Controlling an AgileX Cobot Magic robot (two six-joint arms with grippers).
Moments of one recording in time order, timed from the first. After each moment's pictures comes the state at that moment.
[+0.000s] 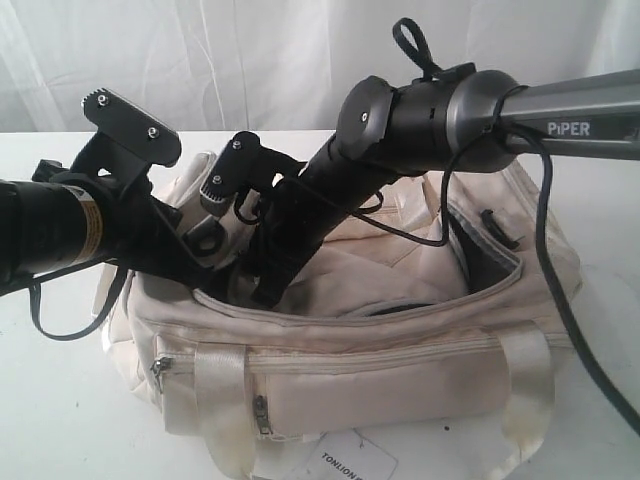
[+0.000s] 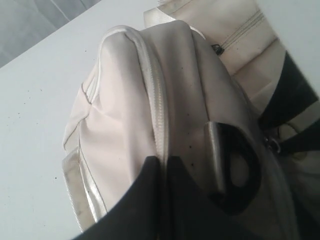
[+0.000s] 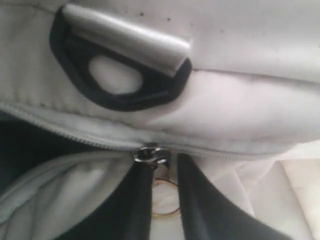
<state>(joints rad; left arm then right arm) -0.52 1.40 -0.75 1.31 0.28 -1.15 0.62 1.99 -1.44 0.57 0.63 -1.17</state>
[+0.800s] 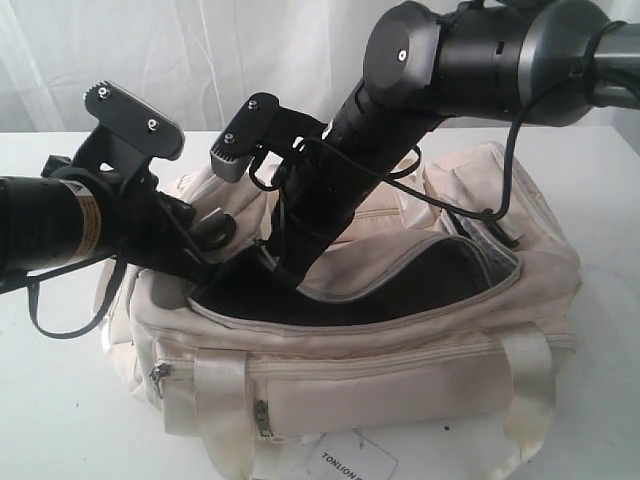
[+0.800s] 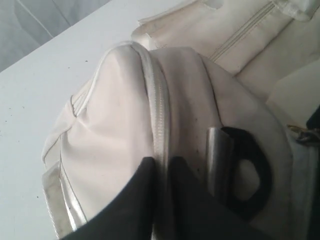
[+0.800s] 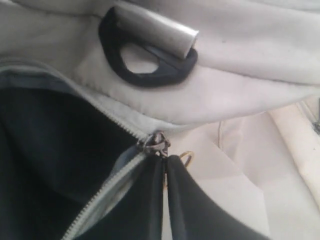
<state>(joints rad) -0.52 1.36 -0.75 1.31 0.21 -1.15 0.62 1.83 -1.44 0.41 0.83 -0.94</state>
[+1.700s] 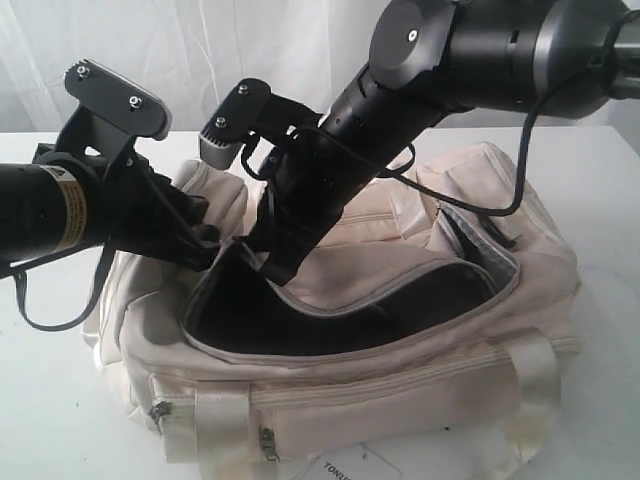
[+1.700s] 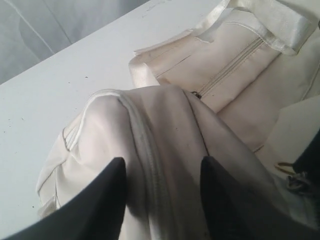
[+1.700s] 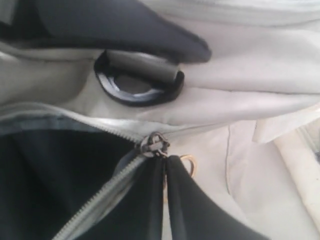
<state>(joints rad) -0.52 1.32 -0.75 1.28 0.18 -1.15 0.62 1.80 -1.44 0.53 0.86 -1.06</state>
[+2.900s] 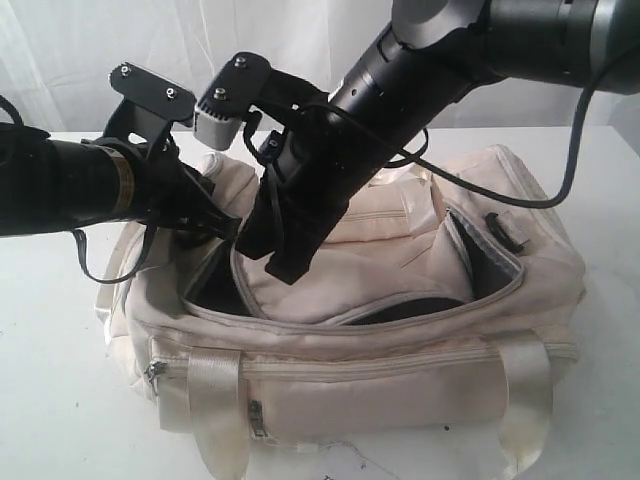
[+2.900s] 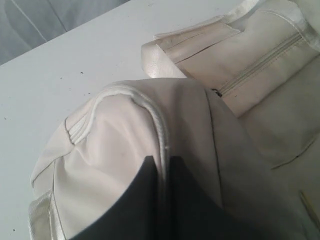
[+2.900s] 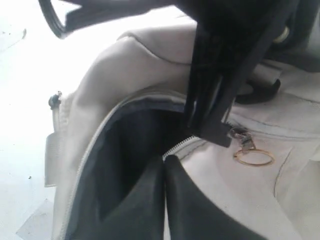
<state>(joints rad) -0.42 1.54 -0.90 1.24 0.09 -1.13 0.62 1.73 -1.44 0.59 0.98 -1.10</state>
